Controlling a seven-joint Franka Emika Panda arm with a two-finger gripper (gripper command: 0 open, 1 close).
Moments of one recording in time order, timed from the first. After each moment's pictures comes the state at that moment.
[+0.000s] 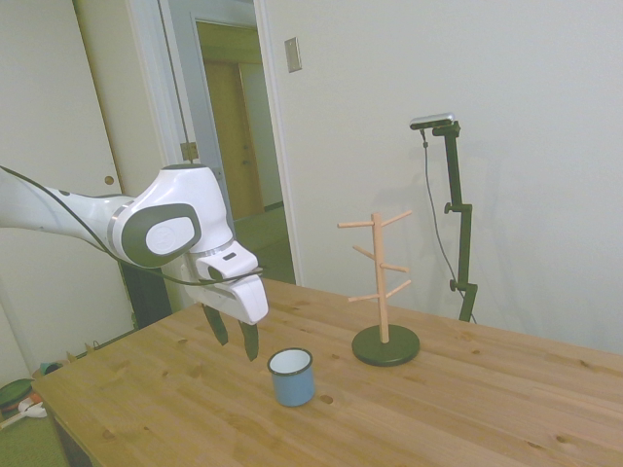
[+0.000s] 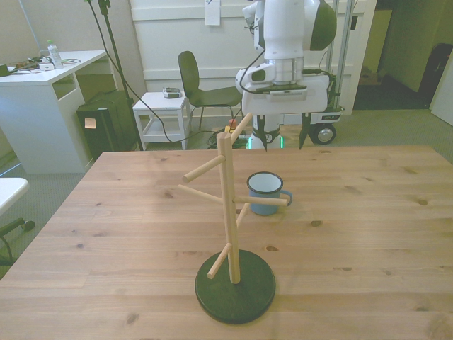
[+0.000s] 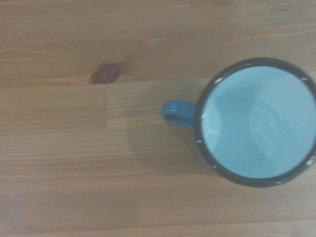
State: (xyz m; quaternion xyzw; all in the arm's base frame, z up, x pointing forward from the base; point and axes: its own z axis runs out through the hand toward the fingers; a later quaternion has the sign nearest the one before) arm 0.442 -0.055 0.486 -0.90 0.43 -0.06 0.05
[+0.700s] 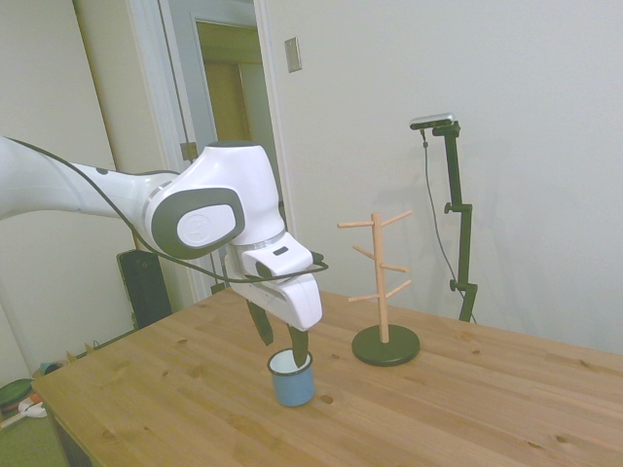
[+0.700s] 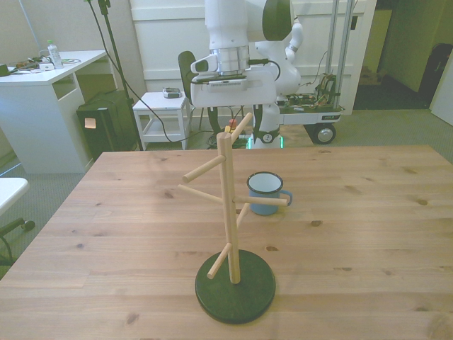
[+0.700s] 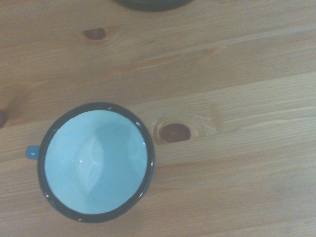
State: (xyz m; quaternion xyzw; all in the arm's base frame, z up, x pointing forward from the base) arm 0.452 -0.165 0.495 -0.87 0.48 -0.06 0.06
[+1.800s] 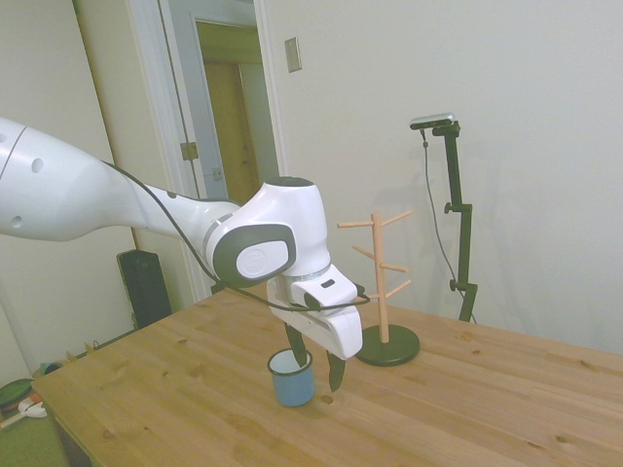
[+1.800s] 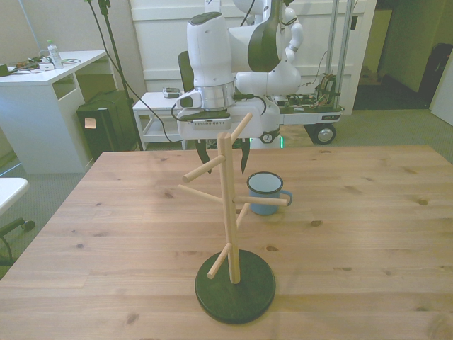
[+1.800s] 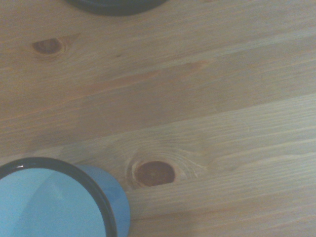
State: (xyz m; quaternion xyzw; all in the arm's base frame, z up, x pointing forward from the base) arm 0.499 -0.182 0.434 -0.87 0.49 -0.04 0.06
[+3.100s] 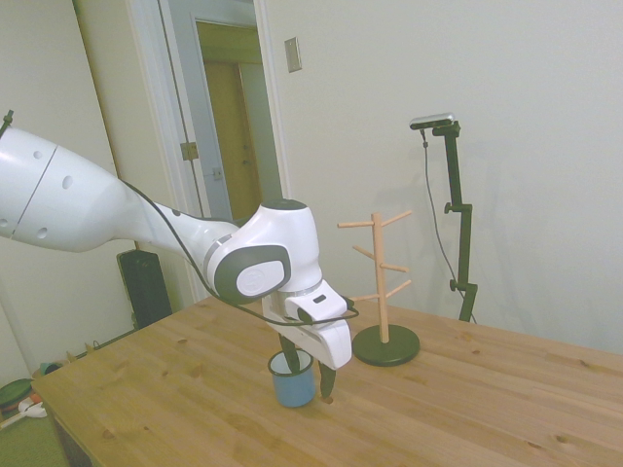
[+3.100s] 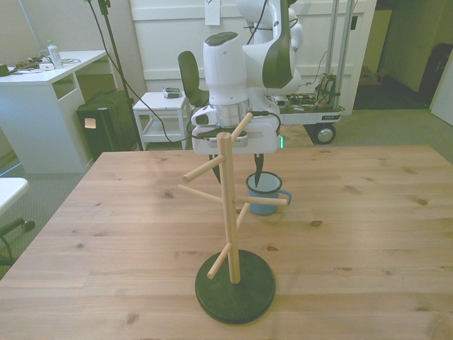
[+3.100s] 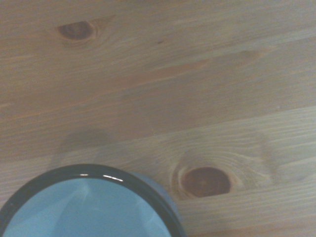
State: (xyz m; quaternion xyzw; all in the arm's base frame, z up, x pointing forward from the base) arm 0.512 -0.148 0.398 -0.87 0.48 -0.03 0.06
